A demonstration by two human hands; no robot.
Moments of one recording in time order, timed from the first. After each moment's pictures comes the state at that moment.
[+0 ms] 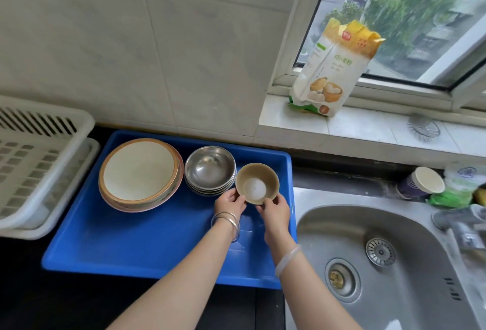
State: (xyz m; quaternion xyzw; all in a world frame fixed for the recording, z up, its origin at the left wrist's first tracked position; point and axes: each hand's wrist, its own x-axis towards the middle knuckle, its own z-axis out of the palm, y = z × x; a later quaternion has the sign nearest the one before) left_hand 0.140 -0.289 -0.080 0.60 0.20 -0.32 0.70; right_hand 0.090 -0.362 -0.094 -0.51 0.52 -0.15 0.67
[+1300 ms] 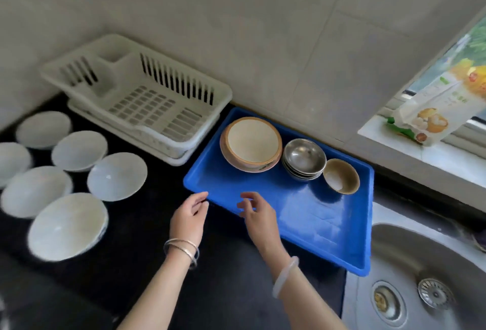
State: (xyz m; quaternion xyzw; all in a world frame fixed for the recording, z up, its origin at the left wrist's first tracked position) left_hand 0.080 0.004 -0.027 0.78 0.17 -0.09 0.59; right_hand 0.070 -0.141 -0.037 -0.81 0.23 0.08 0.54
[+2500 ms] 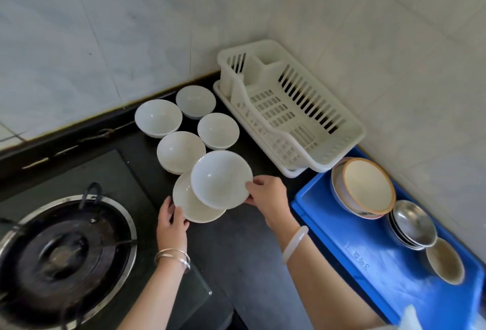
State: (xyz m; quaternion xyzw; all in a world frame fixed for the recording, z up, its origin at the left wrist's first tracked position) left_hand 0.032 0.233 -0.082 0.47 0.47 0.13 0.74; right_hand 0.142 0.094 -0.013 -0.81 0.15 0.24 0.51
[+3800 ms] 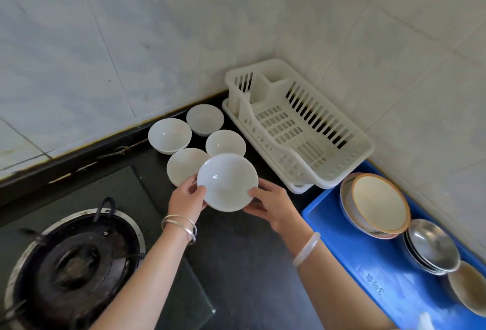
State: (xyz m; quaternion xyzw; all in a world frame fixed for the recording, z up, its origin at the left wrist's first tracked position) left_hand 0.090 0.254 -0.021 0.58 0.40 0.07 0.70; right_hand 0.158 0.092 -0.001 -0.66 0.15 0.35 0.64
